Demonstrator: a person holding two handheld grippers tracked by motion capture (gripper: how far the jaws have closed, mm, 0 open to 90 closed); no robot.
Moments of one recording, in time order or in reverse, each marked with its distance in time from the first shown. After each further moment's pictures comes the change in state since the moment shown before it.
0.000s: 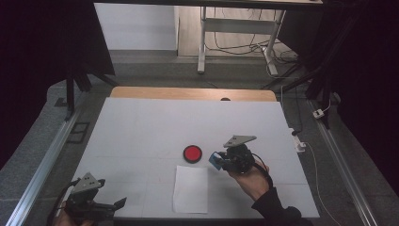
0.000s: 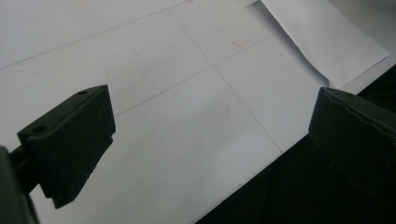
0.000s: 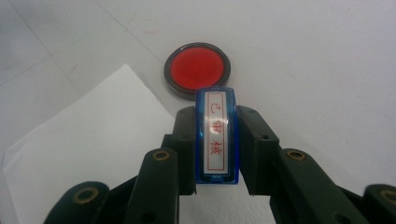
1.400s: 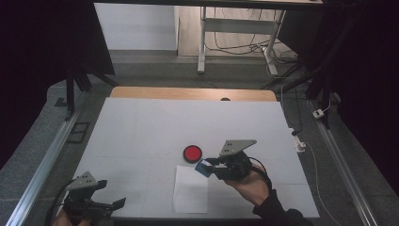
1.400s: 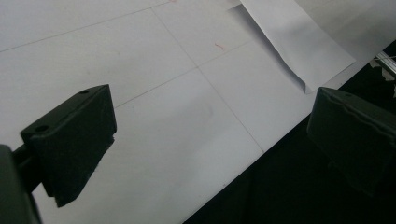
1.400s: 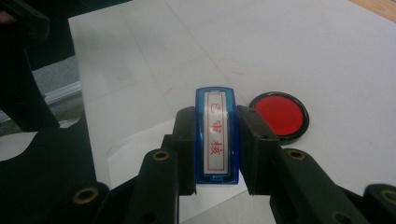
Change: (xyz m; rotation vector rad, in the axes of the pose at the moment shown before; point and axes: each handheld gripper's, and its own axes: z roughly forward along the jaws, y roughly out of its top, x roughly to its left) left arm 0.008 0.000 -0.001 -0.004 -0.086 -0.032; right arm 0.033 0.014 -0.023 -0.117 0.243 -0.169
